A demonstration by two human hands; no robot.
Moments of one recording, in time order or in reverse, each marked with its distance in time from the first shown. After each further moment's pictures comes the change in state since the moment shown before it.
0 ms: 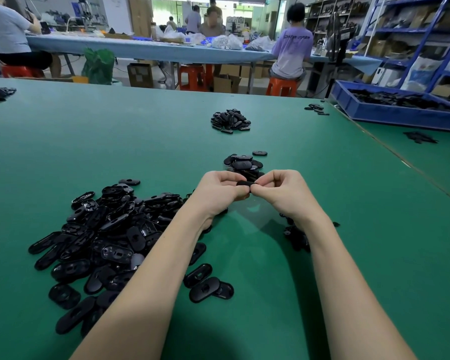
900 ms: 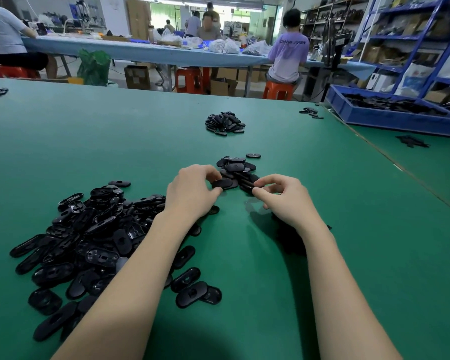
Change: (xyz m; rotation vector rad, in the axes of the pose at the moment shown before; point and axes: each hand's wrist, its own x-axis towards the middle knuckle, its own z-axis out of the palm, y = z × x) left_hand 0.018 -0.011 -0.023 0.934 0.300 0.293; right_hand -0.002 0.014 -0.014 -0.108 0.043 -0.008
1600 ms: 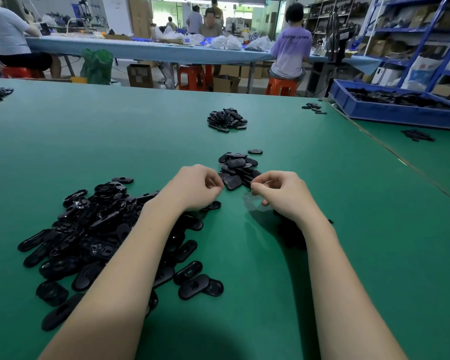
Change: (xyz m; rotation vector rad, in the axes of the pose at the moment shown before) left_hand 0.001 0.003 -0.024 0.004 -0.311 0.019; right_hand -0.002 -0.006 -0.001 -0.033 -0.058 0.007
